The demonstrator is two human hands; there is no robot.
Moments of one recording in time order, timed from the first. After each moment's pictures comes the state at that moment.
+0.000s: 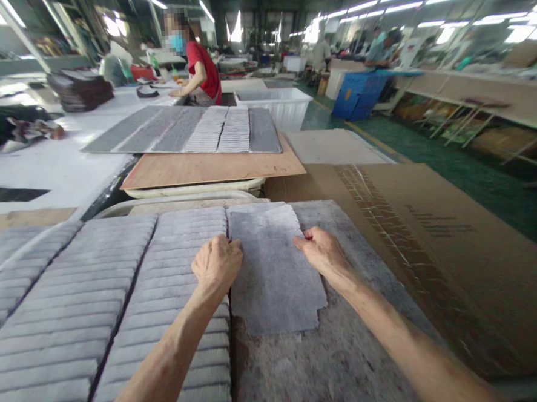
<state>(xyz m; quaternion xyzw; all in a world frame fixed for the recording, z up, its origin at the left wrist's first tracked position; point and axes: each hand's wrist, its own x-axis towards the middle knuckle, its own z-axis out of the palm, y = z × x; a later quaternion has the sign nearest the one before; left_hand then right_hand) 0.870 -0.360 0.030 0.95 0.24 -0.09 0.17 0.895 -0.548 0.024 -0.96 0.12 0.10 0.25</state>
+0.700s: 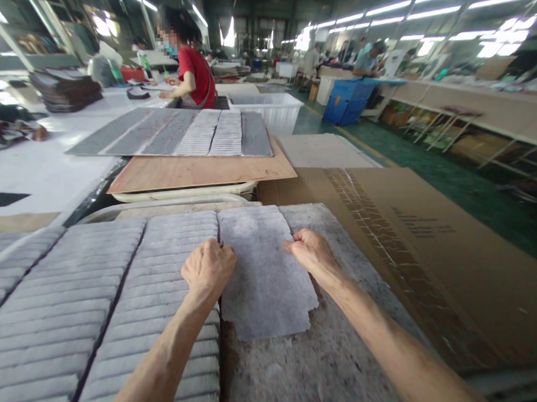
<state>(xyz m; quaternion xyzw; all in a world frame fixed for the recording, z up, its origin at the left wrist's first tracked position) 0.869 -0.366 0.034 0.95 0.25 -0.07 0.15 0.899 -0.549 0.024 -0.96 0.11 0.12 0.23</state>
